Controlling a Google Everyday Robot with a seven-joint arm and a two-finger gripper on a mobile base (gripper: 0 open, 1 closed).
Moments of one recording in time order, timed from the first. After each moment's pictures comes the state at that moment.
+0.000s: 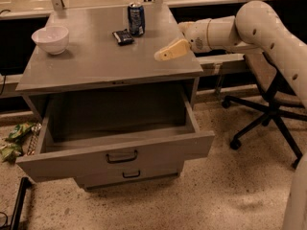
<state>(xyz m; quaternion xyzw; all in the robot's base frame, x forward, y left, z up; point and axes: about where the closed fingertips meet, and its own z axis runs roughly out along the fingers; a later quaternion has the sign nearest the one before) 0.745 -0.054 0.906 -0.45 0.69 0.25 0.52</state>
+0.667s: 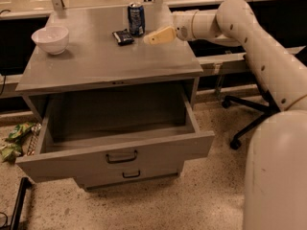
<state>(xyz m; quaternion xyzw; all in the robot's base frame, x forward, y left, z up) 0.823 -0.032 0.916 -0.40 0.69 0.24 0.56</state>
